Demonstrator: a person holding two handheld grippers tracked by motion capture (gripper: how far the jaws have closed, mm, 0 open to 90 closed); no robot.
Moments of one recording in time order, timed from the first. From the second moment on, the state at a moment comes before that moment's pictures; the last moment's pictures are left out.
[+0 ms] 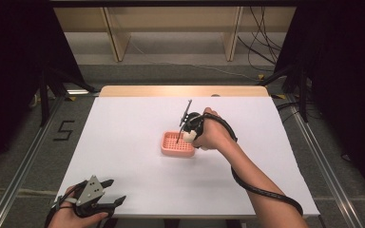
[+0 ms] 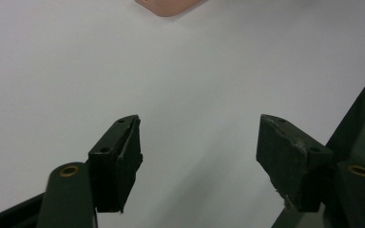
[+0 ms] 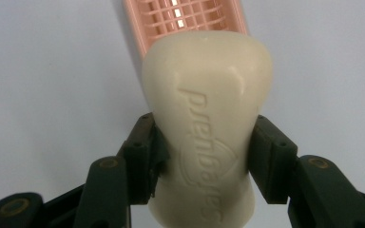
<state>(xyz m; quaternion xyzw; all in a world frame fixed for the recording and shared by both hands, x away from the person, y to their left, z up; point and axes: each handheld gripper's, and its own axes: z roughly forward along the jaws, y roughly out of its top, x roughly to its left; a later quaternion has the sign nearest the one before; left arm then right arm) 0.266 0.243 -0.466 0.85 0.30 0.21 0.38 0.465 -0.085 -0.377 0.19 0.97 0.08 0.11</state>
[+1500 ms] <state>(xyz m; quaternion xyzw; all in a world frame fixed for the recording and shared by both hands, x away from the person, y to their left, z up) 0.266 0.242 -0.466 0.85 0.30 0.21 0.38 0.478 -0.056 -0.377 0.18 0.97 0.08 0.12</state>
